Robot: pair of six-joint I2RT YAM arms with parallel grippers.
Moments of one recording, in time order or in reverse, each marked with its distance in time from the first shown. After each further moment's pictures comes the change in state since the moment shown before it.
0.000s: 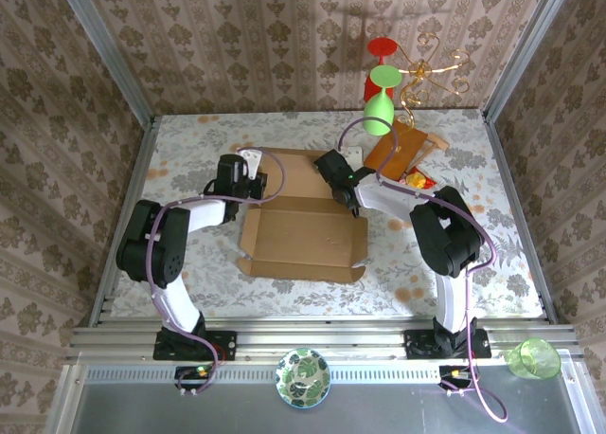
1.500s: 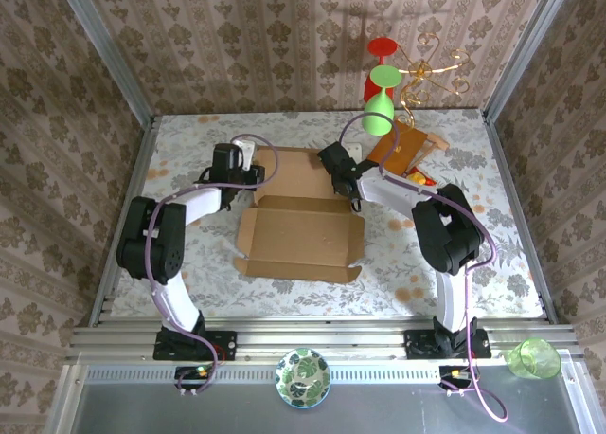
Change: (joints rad) left arm 0.048 0.023 0.129 -0.191 0.027 -0.046; right arm -0.034 0.020 0.069 -0.051 -0.142 -0.022
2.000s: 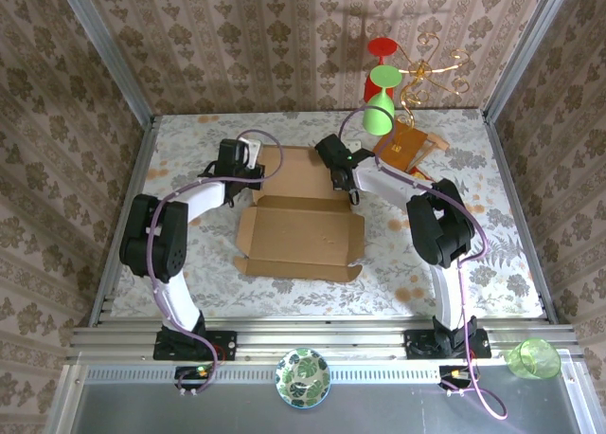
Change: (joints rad) left arm -0.036 0.021 0.082 -0.143 -0.031 -0.004; right arm -0.016 0.078 0.154 -0.183 -0.021 0.056
